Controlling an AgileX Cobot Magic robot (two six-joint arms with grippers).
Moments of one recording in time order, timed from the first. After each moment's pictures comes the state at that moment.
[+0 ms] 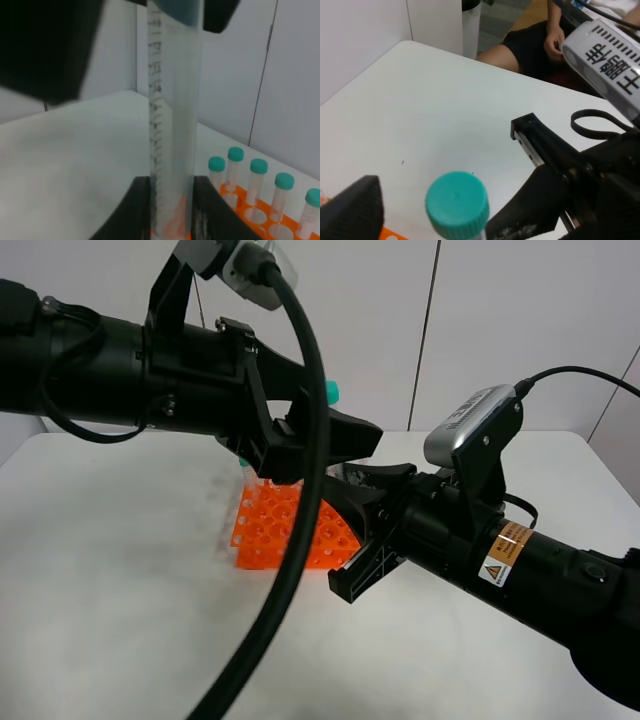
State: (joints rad) left arm -0.63 1.35 -1.02 -1.24 0.43 1.27; right arm 0.81 1.34 -0.42 0.04 -0.77 -0.14
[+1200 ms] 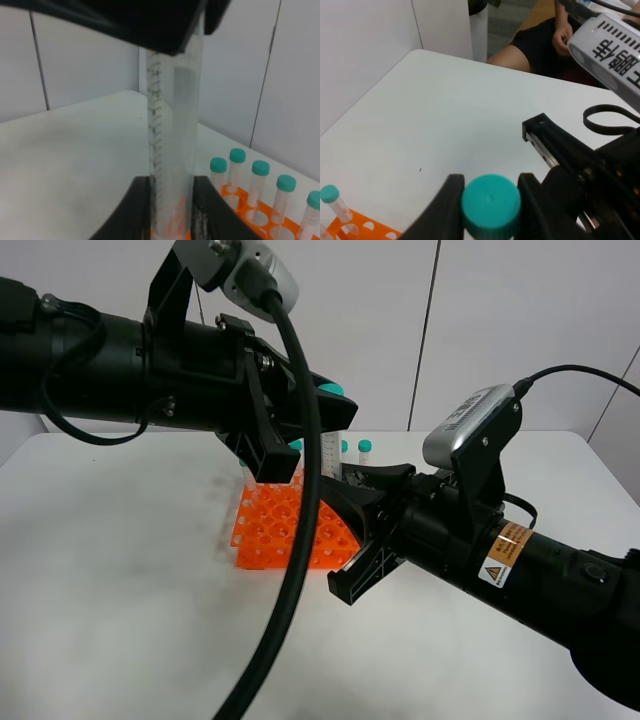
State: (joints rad) left arm -0.63 1.35 -1.02 -1.24 0.41 1.36; right arm 0.81 1.34 -0.42 0.03 -0.78 -0.15
